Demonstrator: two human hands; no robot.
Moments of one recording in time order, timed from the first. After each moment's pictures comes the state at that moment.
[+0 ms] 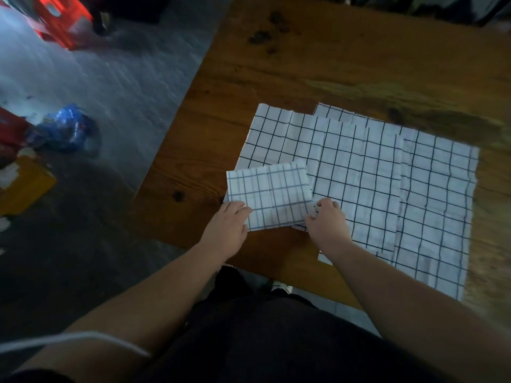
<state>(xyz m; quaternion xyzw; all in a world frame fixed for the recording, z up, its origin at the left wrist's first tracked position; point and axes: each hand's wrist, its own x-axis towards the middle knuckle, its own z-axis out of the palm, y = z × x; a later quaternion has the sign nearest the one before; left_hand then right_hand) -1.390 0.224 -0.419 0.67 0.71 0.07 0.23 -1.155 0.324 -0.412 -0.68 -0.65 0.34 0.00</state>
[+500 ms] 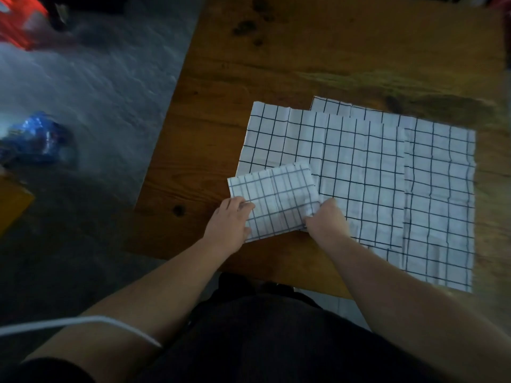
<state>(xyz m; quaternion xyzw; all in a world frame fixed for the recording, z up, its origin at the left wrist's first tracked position) -1.425 0.257 -0.436 0.69 0.68 0.00 0.25 -1.193 0.330 -0.418 -0.77 -0.53 0.36 -0.03</state>
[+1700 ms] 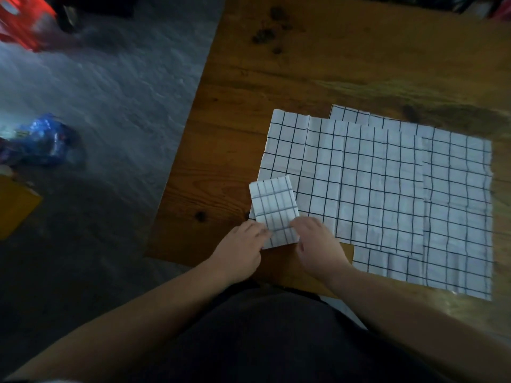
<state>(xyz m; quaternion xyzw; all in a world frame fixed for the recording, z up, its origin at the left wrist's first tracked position) -1.454 0.220 -0.408 0.77 0.57 0.03 0.28 -1.243 0.277 -0.386 -0.52 -0.79 0.31 -0.06</state>
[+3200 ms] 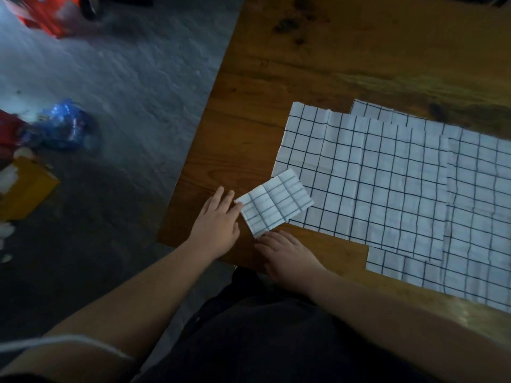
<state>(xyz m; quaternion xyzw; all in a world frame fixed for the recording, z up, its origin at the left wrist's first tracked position) -1.522 0.221 -0.419 0.68 0.70 -0.09 0.19 -1.296 0.239 -0.419 -0.28 -0.92 0.25 -0.12</state>
